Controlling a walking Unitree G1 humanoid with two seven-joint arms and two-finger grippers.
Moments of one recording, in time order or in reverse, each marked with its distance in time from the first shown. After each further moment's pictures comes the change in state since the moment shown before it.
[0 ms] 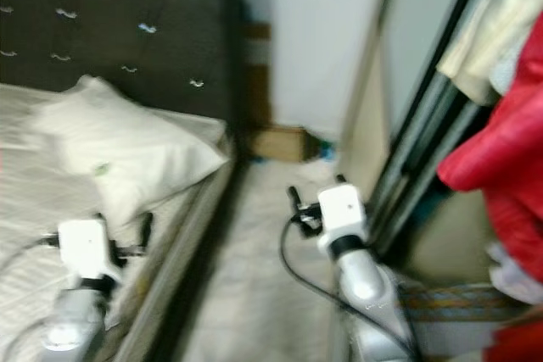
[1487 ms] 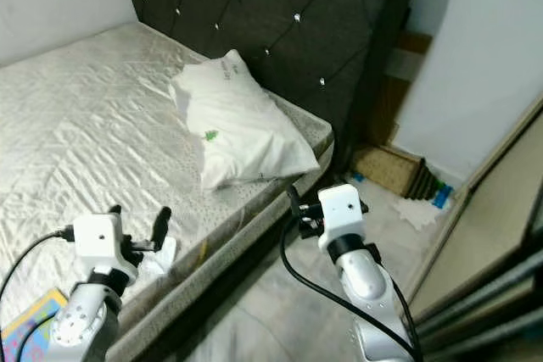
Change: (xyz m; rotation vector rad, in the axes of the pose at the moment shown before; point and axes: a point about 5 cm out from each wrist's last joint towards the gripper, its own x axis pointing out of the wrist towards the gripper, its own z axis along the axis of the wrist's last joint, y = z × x) left arm 0.002 -0.009 0.005 -0.042 -0.027 -0.079; right arm 0.001 0.005 -0.001 0.019 -0.013 0.026
